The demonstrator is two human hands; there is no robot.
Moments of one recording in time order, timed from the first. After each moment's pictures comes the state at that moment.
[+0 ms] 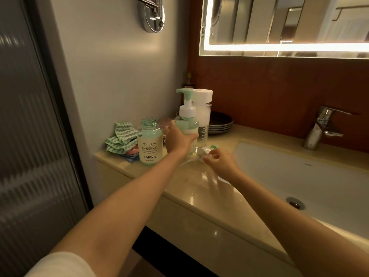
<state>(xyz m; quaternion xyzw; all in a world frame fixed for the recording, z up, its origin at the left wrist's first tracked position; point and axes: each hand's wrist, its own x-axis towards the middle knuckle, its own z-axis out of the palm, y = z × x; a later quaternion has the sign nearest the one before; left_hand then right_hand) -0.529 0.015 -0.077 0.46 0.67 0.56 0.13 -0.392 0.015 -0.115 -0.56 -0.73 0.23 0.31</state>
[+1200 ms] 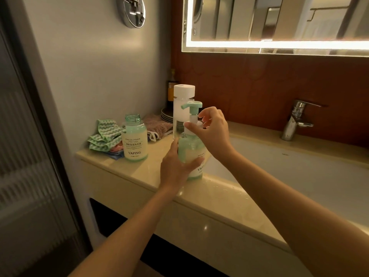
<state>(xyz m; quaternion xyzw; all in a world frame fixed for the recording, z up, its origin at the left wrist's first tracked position) -0.487 -0.066 -0.124 0.57 0.59 0.55 0.16 -0.393 -0.025 -0.045 -0.44 -0.70 0.15 0.53</state>
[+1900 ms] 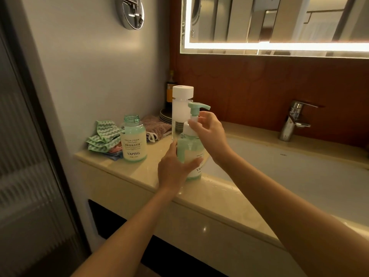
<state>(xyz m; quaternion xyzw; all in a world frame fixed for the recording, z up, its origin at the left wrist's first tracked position) -0.488 -0.065 -0.126 0.57 0.61 0.54 0.11 -0.396 -0.032 -0.046 -0.43 -0.66 0.30 0.53</state>
